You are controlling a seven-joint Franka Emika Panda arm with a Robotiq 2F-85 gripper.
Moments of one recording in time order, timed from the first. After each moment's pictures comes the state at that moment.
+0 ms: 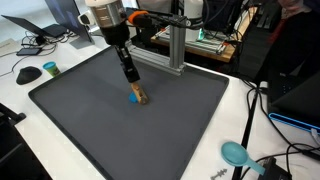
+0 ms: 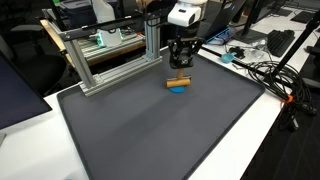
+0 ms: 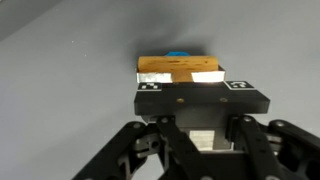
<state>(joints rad) 0.07 0.39 -0.04 -1.86 0.07 2.23 0.52</state>
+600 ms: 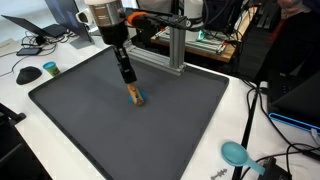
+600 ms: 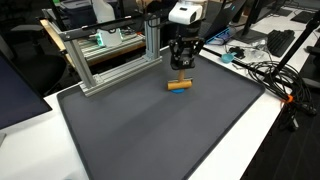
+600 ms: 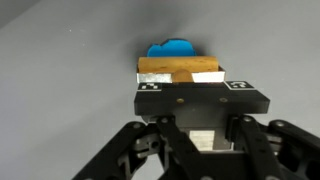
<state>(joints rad) 0.08 0.39 -0.05 -1.86 0.03 2.27 0.55</state>
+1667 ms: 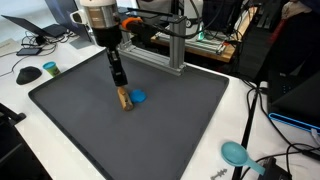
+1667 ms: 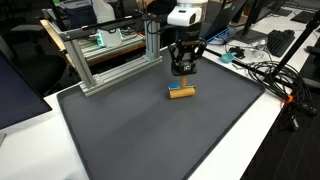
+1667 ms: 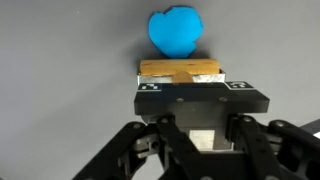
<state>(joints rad) 0.08 0.42 -0.08 -1.86 0.00 2.39 0.55</state>
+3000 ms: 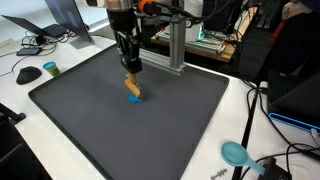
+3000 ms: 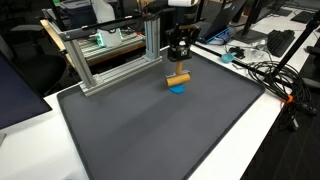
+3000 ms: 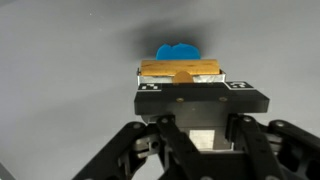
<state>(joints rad) 0.09 0.25 -0.03 -2.01 -0.06 2.35 0.44</state>
